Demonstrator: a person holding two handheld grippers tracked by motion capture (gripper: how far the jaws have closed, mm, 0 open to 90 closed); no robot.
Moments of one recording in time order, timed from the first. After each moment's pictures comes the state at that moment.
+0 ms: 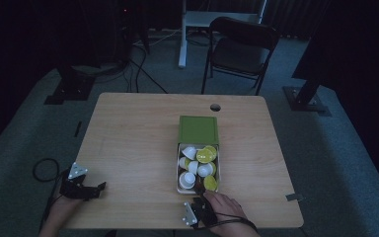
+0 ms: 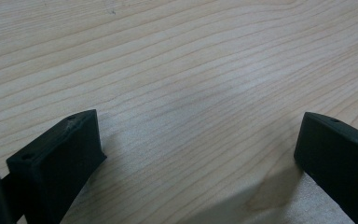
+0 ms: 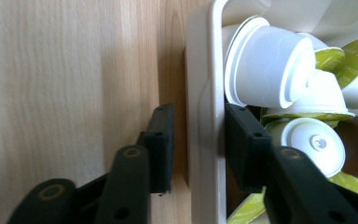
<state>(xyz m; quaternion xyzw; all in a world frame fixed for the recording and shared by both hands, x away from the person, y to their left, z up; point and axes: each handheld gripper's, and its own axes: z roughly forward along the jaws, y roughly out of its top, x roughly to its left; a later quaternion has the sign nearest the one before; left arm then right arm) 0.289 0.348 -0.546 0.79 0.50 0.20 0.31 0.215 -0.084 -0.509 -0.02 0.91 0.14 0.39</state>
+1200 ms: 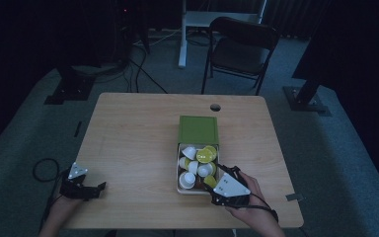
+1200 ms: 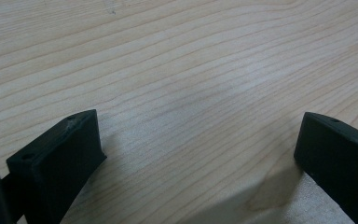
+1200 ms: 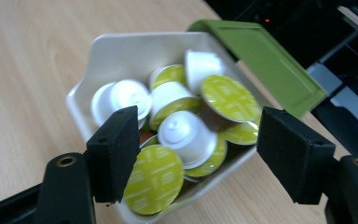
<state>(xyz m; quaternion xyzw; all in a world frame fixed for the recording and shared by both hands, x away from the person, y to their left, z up) 0.289 0.348 -0.546 0.79 0.50 0.20 0.31 0.238 -0.157 -0.440 0.19 0.84 0.38 0.34</state>
